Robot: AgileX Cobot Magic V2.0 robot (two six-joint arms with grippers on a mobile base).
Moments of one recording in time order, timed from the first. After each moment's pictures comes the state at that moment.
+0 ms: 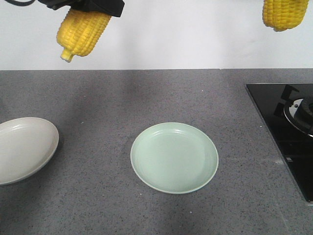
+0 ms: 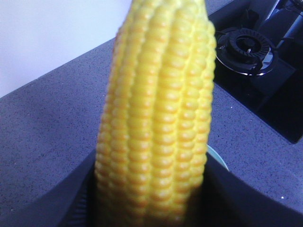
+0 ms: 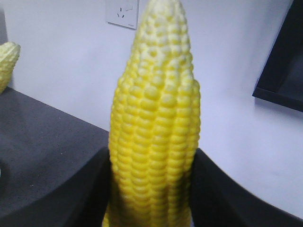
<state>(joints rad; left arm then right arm) -0.43 1.65 -2.15 -0.30 1.28 0.16 0.15 1.25 -1.73 0.39 0.86 -0.44</state>
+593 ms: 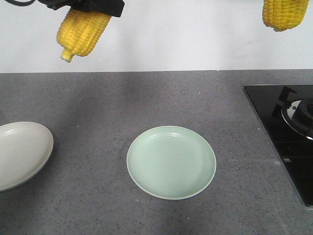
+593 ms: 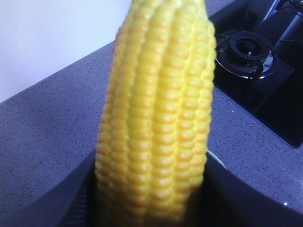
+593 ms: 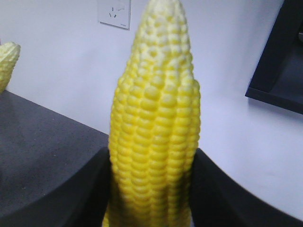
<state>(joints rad) -0.43 1.65 -2.15 -0.30 1.28 0.16 0.15 1.25 -1.73 0.39 0.86 -0.44</state>
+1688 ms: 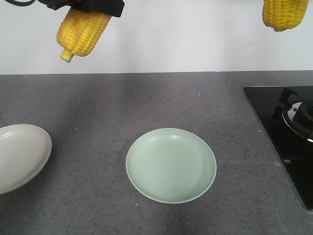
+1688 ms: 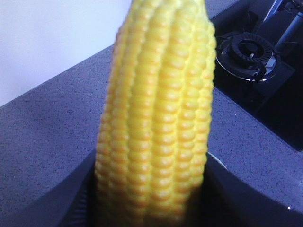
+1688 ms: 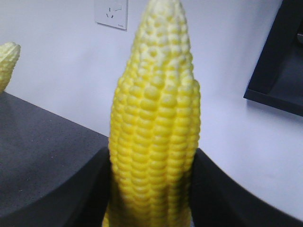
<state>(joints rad) -0.43 1.65 -2.15 -0.30 1.28 0.16 0.15 1.25 -1.73 0.39 0.86 -0.44</state>
